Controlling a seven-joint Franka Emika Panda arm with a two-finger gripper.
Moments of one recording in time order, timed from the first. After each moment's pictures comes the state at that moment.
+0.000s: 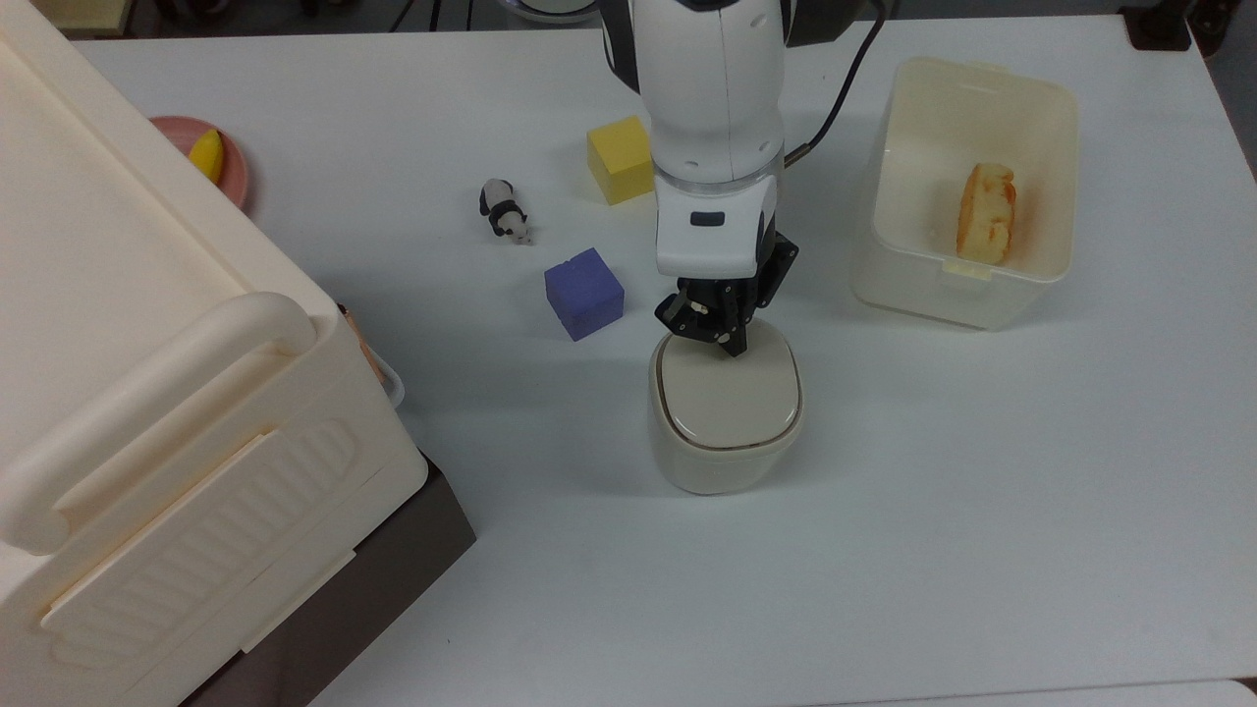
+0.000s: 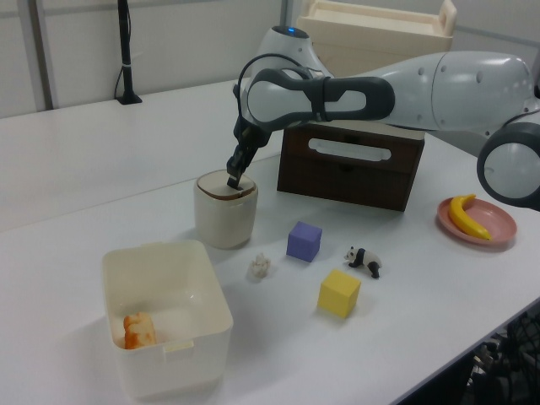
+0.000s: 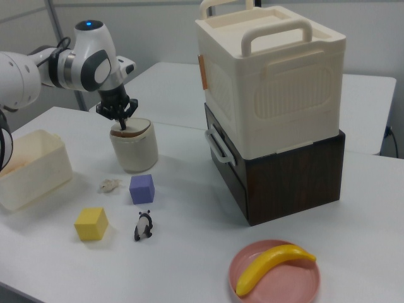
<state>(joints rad) 0.12 0.47 0.13 -1.42 0.05 2.15 -0.43</state>
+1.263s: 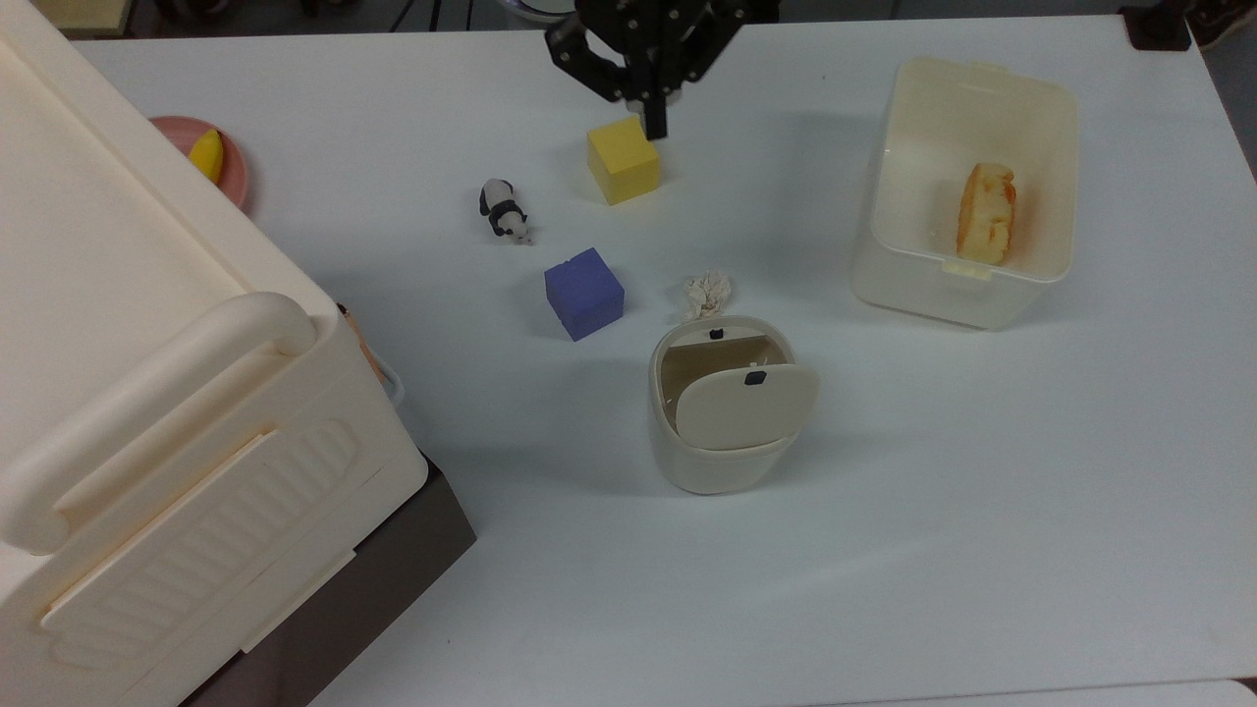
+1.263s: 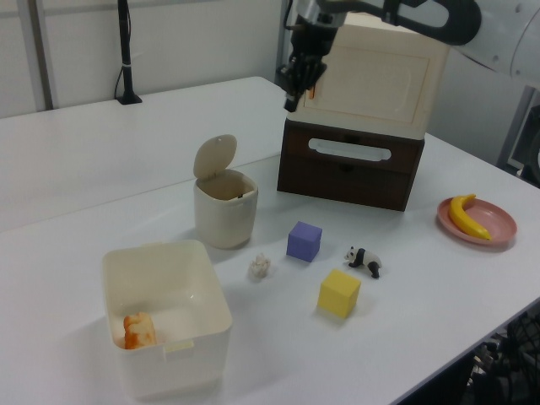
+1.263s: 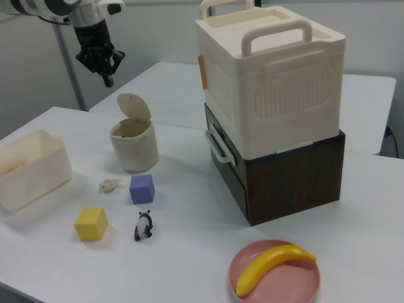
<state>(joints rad) 0.08 0.24 0.07 -1.24 0.04 1.64 -0.10</state>
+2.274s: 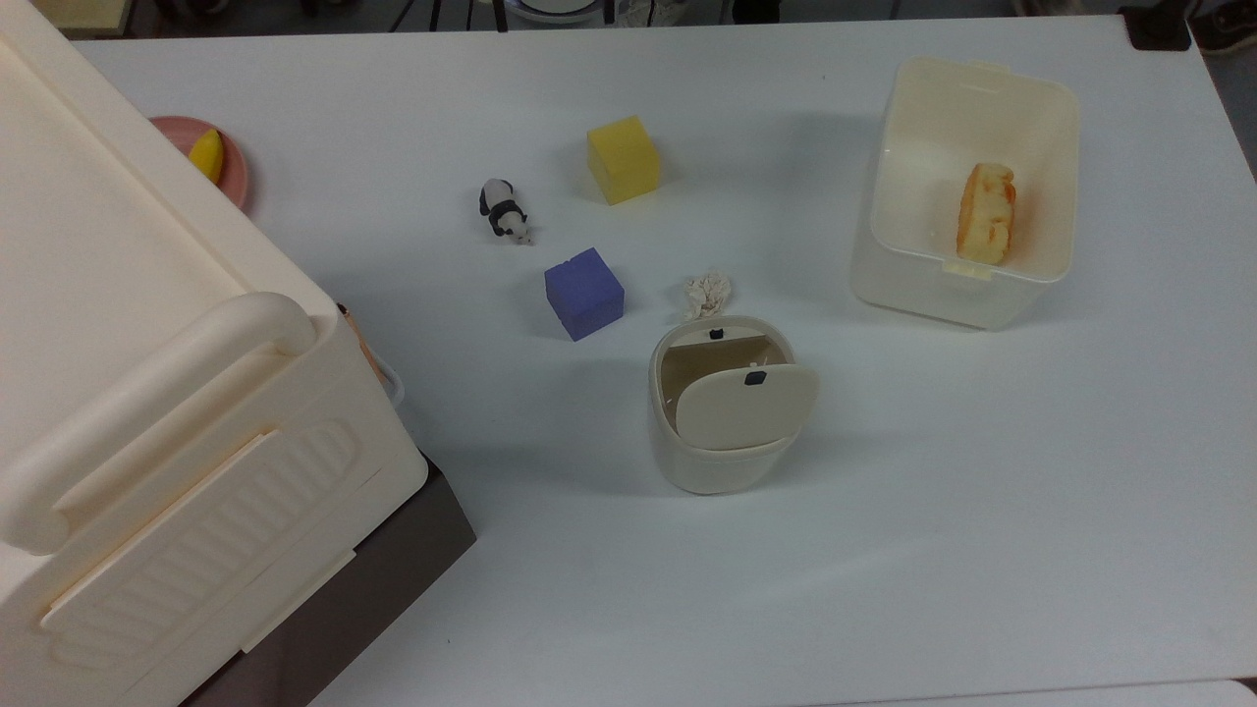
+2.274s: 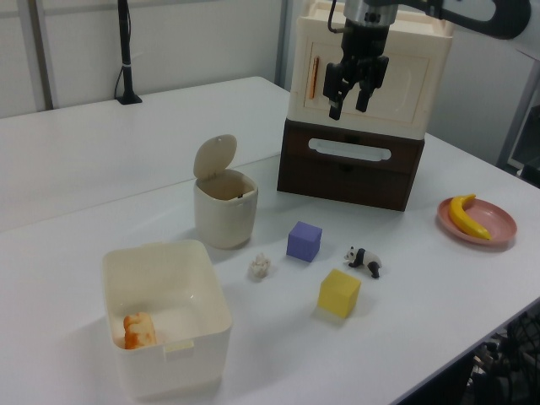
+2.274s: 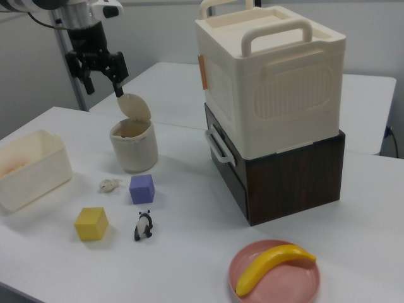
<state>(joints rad) 0.08 0.06 0.00 -1.41 -0.01 1.52 -0.05</state>
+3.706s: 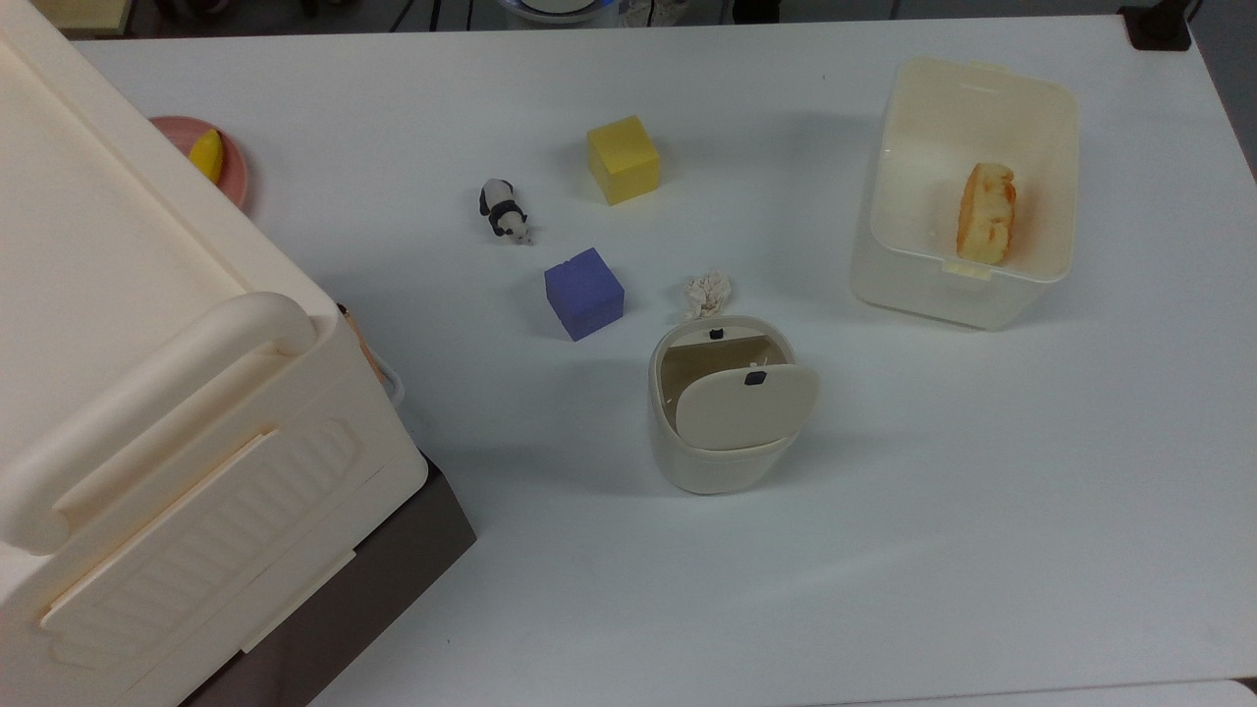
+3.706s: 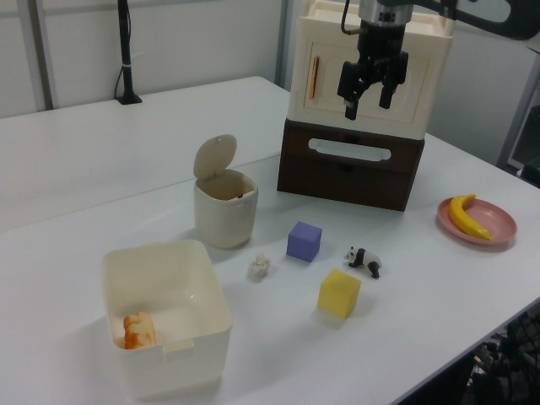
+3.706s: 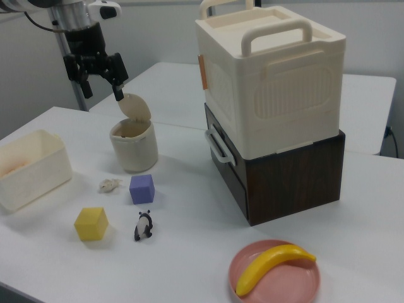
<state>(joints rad) 0.08 0.01 -0.02 -1.46 -0.06 1.47 -0.02</state>
